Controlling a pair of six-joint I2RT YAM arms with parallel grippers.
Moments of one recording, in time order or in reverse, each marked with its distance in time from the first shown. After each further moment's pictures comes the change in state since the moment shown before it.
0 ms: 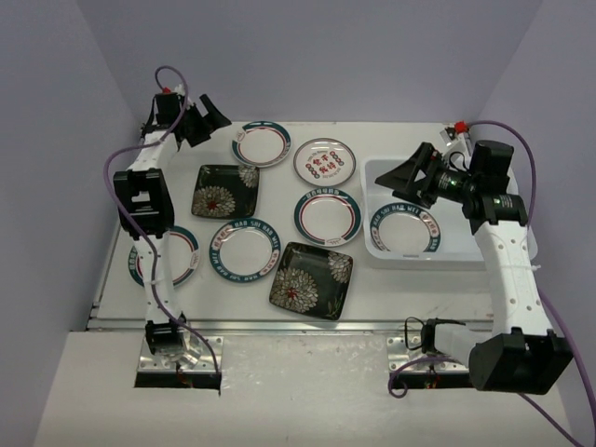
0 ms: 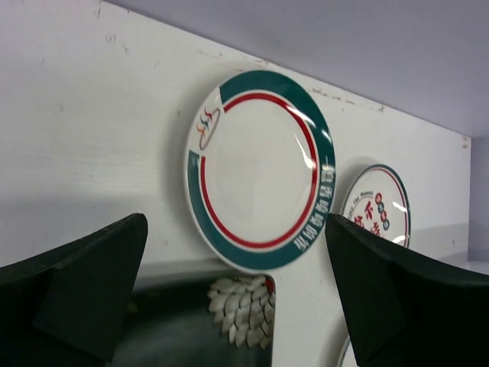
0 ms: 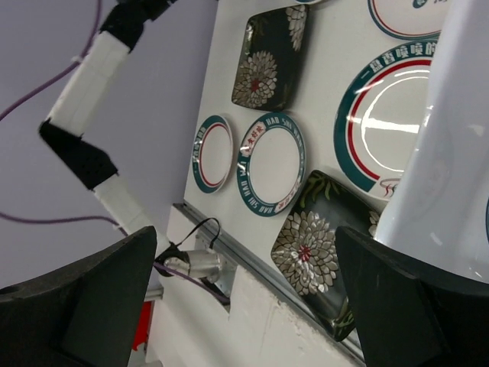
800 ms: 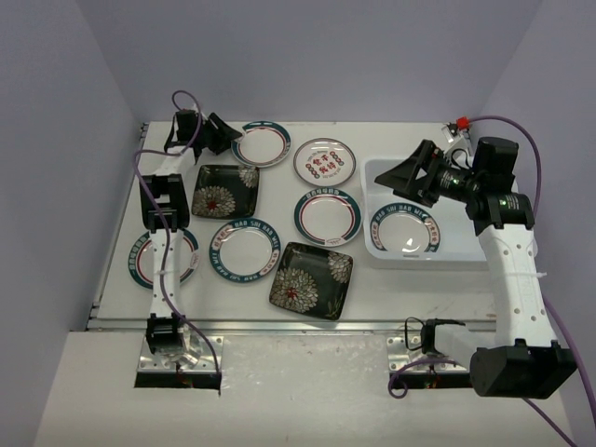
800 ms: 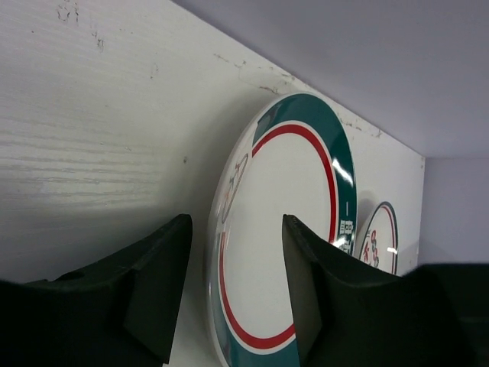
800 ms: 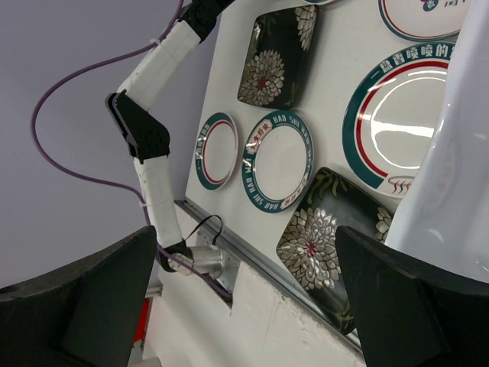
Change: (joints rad) left arm -0.037 0.429 0.291 0.203 0.102 -0.254; right arm 0.033 -0.042 0.070 -0.077 0.017 -0.003
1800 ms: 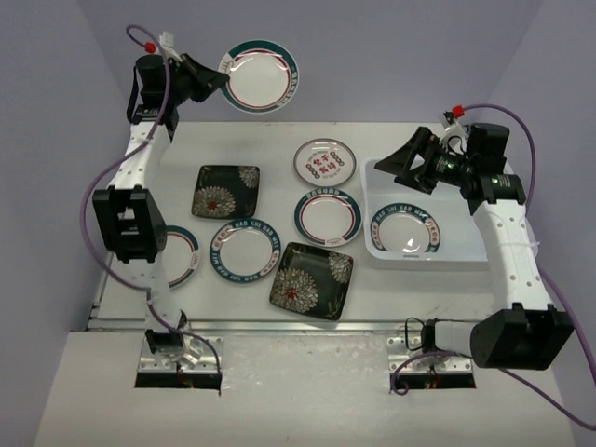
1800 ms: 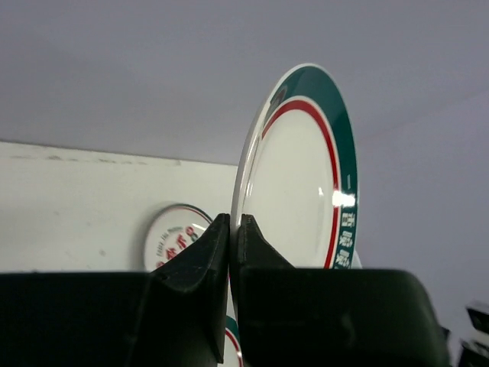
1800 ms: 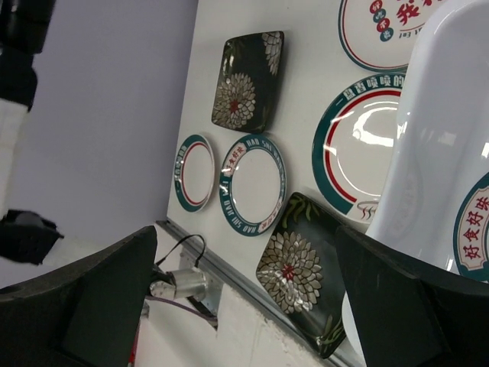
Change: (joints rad) left arm -0.033 -0.717 -0.374 0.060 0.008 -0.084; right arm 0.001 0.148 0.064 0.052 0.066 -0.021
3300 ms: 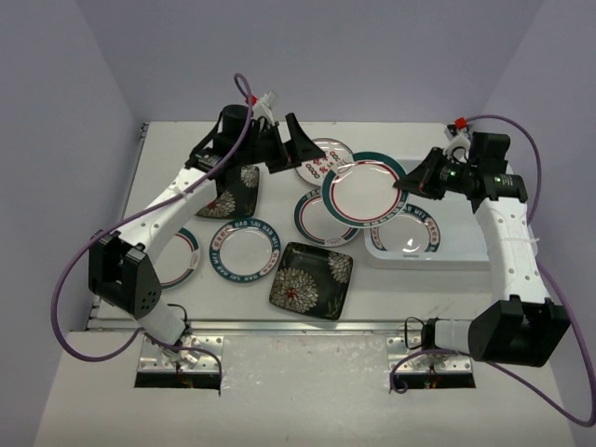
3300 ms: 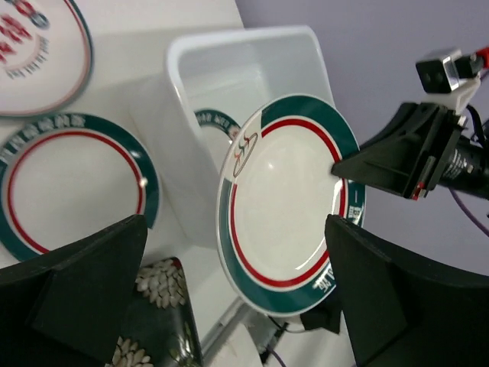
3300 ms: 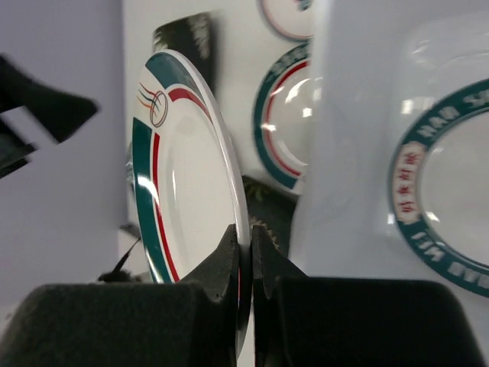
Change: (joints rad) left arm -0.491 -0.446 -0.505 -0.174 -0.052 0.071; right arm -0.053 0.027 -0.021 -0.130 0.081 -0.104
